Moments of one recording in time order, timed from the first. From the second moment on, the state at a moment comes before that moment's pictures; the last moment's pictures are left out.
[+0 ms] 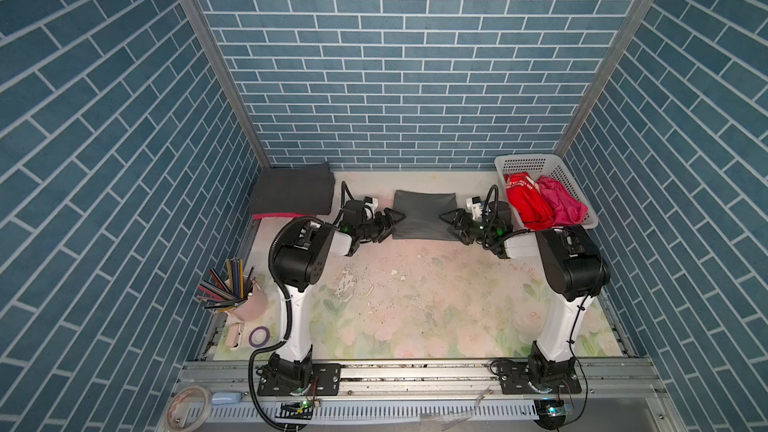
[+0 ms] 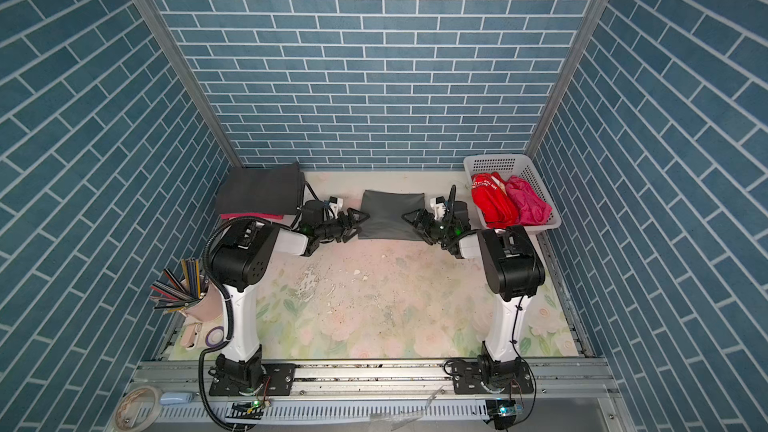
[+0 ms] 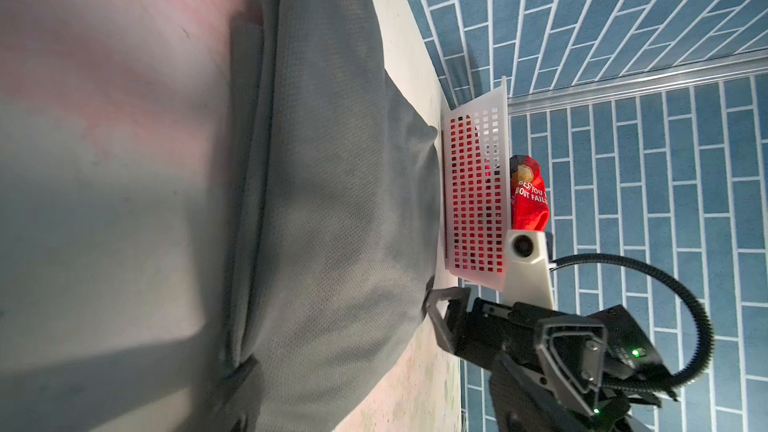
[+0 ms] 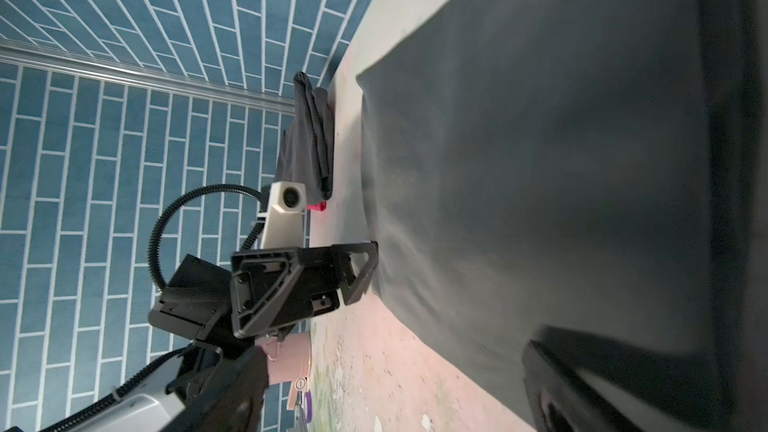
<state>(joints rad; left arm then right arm) -0.30 2.12 1.04 0.63 0.71 -1.04 0.26 1.94 0.94 0.56 -0.80 0.93</state>
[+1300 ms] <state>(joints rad) -0.30 2.12 1.05 0.60 0.71 -0.99 0.29 2.22 1.13 0.82 -0.78 1.15</state>
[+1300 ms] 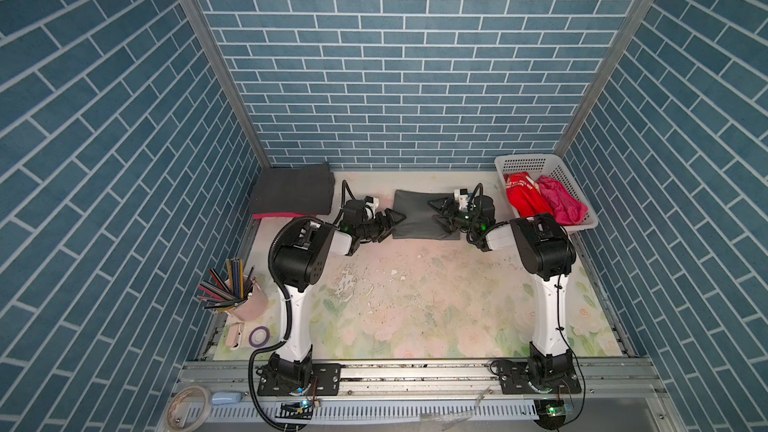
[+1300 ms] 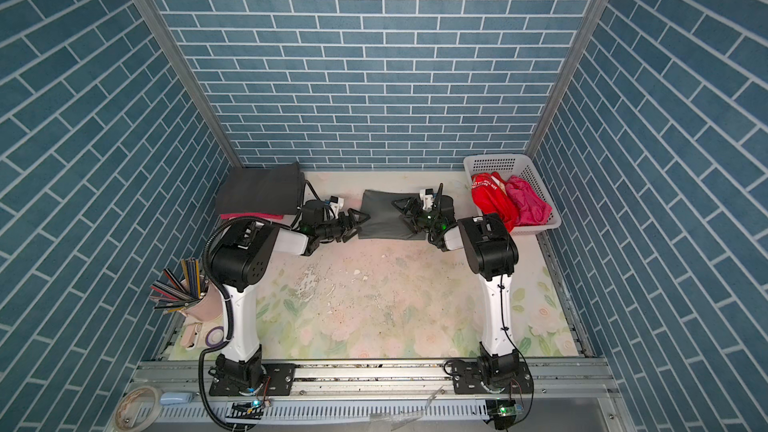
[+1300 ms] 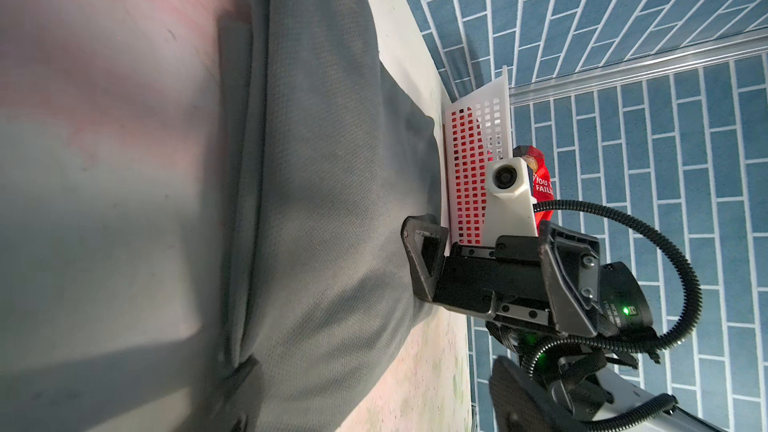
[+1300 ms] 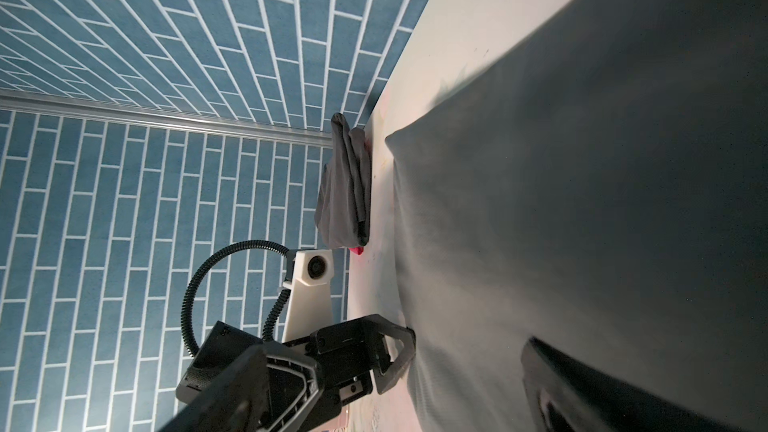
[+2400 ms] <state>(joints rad) -0.39 2.36 1.92 -0.60 0.17 -0.35 0.20 1.68 0.90 0.17 -0.67 0.59</state>
